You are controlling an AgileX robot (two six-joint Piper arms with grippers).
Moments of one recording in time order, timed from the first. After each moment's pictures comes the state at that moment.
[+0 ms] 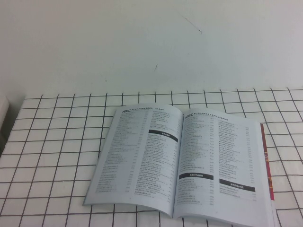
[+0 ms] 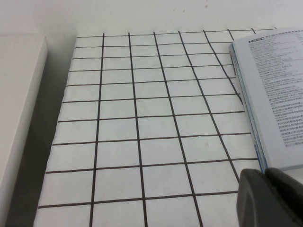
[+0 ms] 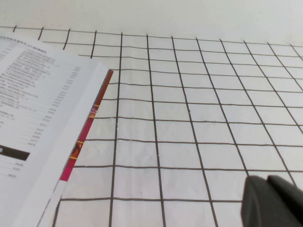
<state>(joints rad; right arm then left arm) -0.04 -0.01 0.02 -0.07 0.42 -0.03 -0.06 -0.01 0.01 -0.11 0.38 0.01</state>
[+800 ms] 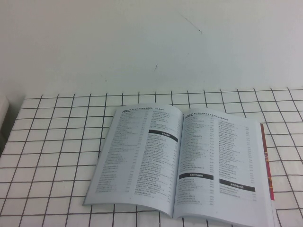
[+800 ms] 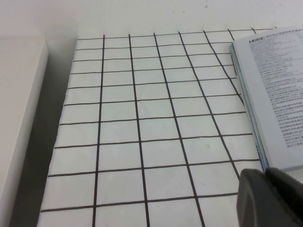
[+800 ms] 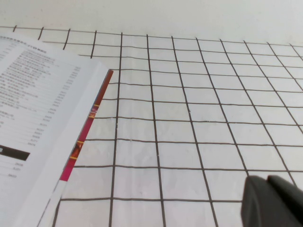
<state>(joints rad) -0.04 -0.01 0.02 -0.07 0.42 -0.03 -0.06 -0.01 0.01 -0.11 0.37 0.02</state>
